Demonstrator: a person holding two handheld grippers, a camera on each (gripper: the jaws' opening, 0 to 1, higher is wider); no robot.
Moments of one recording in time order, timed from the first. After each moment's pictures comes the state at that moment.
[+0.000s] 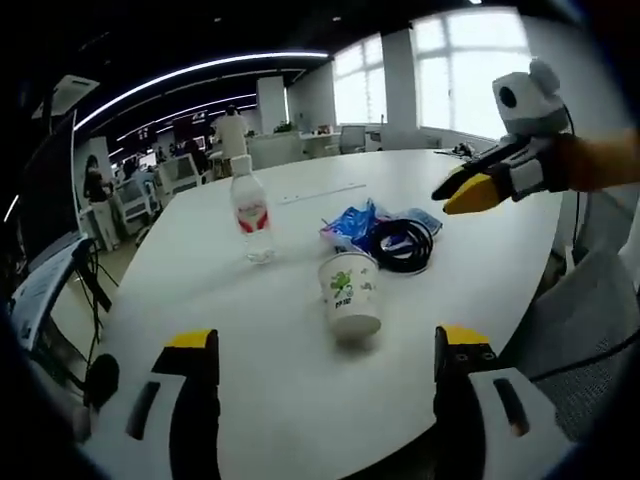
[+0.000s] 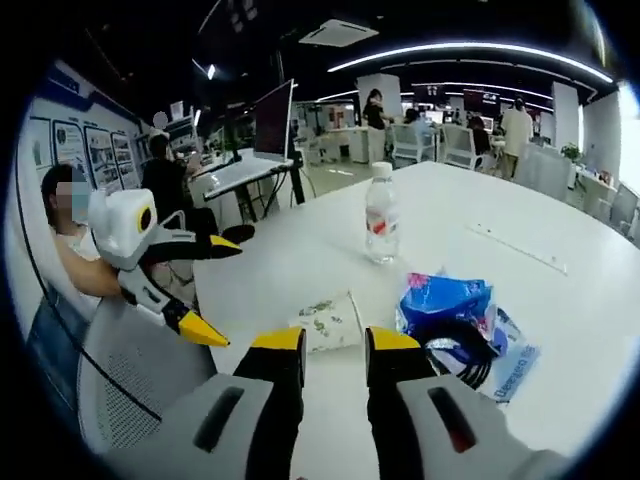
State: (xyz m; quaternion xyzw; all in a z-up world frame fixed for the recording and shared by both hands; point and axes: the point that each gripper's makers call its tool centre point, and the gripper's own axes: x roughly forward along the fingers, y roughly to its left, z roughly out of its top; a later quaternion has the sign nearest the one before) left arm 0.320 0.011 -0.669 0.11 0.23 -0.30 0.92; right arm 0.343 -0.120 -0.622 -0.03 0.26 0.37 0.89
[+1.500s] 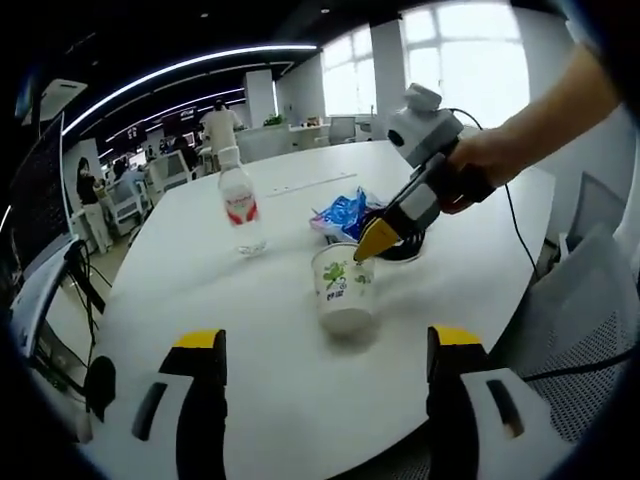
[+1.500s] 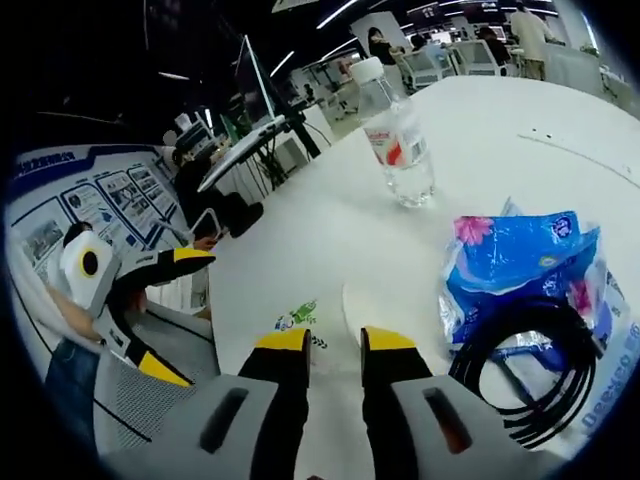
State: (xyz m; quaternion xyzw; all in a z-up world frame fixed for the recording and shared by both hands) left arm 0.315 0.005 -0.676 0.12 0.25 -0.32 0.91; right arm 0.375 -0.086 -0.711 0.08 0.40 0.41 0.82
